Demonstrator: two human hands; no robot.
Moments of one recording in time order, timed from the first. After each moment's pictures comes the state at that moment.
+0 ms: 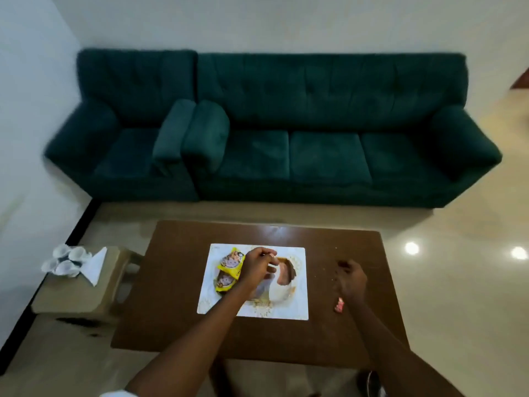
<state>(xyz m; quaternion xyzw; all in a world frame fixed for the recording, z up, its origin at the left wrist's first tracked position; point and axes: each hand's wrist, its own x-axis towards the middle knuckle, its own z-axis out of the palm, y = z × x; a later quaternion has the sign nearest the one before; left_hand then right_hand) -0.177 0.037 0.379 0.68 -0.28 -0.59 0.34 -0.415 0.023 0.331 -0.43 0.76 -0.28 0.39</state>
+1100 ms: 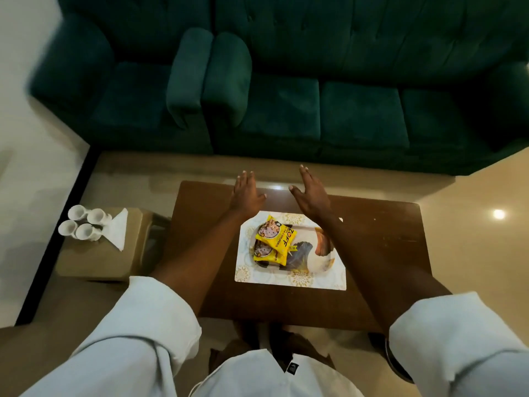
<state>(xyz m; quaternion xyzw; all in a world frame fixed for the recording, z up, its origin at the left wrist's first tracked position) 0.073 -0.076 0.331 0.74 -0.58 -0.33 0.07 -0.125 -0.107 0.353 -0.73 0.61 -0.09 0.31</state>
